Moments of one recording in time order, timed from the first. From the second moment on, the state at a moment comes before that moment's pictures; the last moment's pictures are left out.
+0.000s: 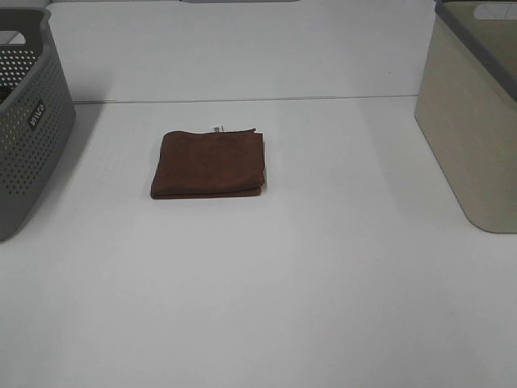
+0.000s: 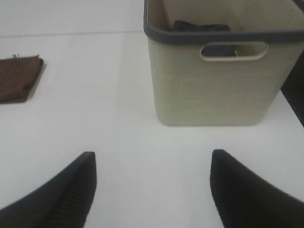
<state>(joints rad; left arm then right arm) 0.02 0.00 -0.50 -0.06 1.05 0.04 -0.01 0.06 -0.56 0.06 0.98 -0.04</state>
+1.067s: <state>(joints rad) 0.02 0.00 -0.50 -0.06 1.05 0.04 -0.01 1.49 -1.51 0.36 0.89 -0.26</state>
